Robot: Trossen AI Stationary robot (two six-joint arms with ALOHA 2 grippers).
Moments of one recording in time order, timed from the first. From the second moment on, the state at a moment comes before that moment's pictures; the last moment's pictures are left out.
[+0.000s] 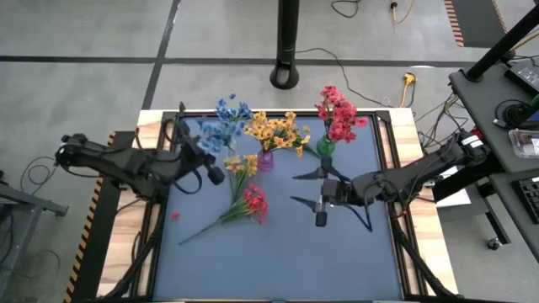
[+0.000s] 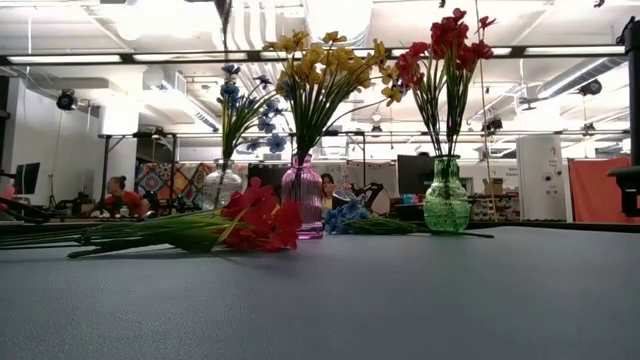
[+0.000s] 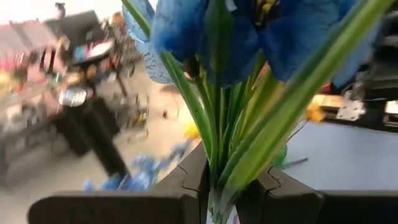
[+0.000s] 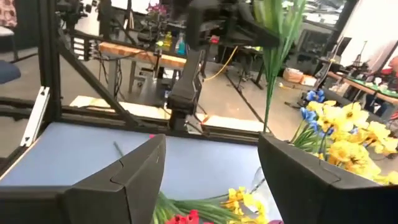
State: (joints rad) left arm -0.28 0.98 1.02 -0.28 -0.98 -0.01; right arm 0.36 1.26 0.88 0.32 0.50 -0.19
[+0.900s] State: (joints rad) left arm 0.10 1.01 0.98 -0.32 -0.77 -0.06; right arm 0.33 1.27 0.88 0.31 0.50 -0.17
